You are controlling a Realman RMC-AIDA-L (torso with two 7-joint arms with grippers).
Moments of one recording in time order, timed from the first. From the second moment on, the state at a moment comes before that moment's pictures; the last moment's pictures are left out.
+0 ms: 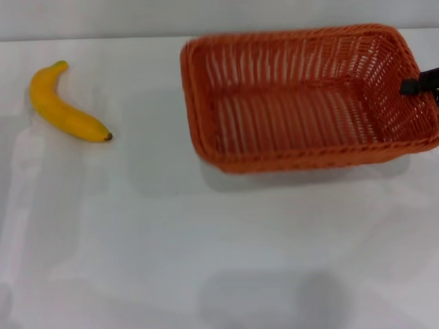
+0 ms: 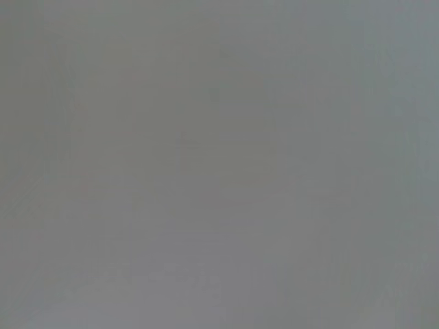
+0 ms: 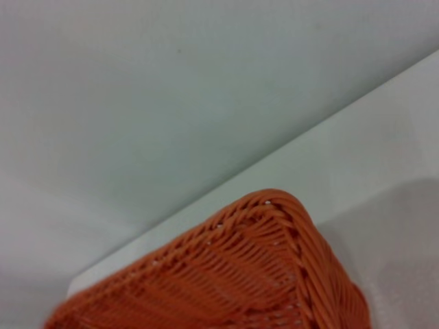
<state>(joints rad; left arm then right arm) -0.49 -2.08 0.92 0.11 -2.83 -1.06 2.54 0.66 1.90 -0.49 -0.71 0.92 1.52 -0.60</state>
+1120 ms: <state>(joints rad) -0.47 -2.08 0.92 0.16 -2.83 -1.03 2.54 0.50 1.88 -0.40 -0.66 1.27 1.47 -0.74</state>
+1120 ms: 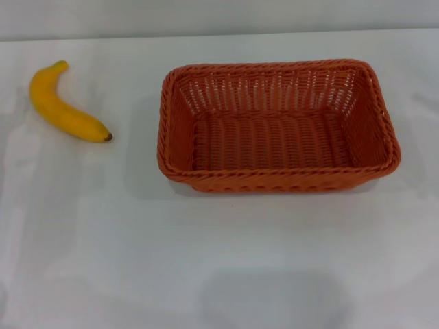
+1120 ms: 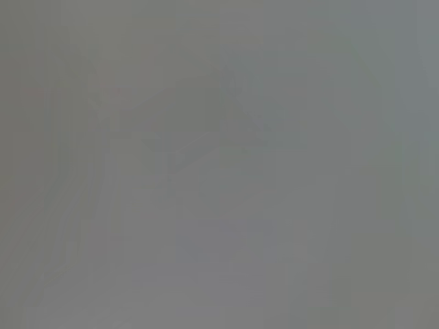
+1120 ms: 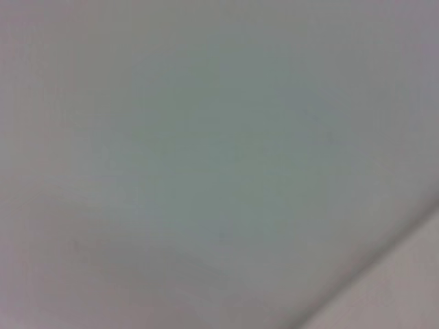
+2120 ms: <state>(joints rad) -0.45 -2.08 0.92 0.17 -2.84 -1.04 2.54 0.52 2.01 -0.40 -0.30 2.03 1.16 -2.57</state>
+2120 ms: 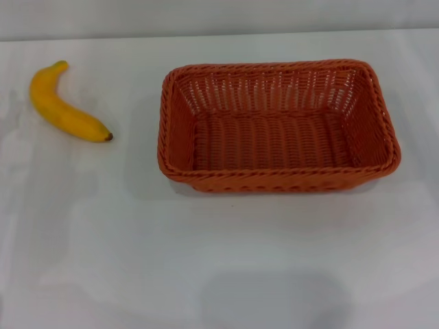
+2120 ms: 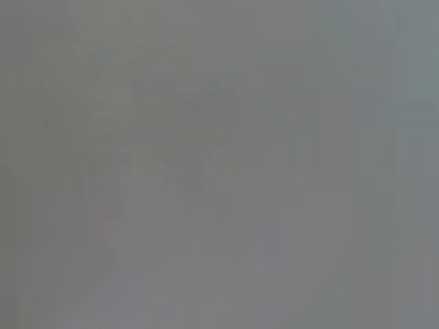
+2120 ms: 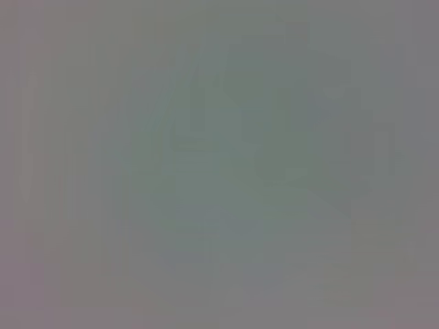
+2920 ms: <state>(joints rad) -0.46 -2.08 0.92 0.17 -2.87 -1.04 2.53 0.54 2.02 -0.41 -0.28 2.03 1.02 -2.61</state>
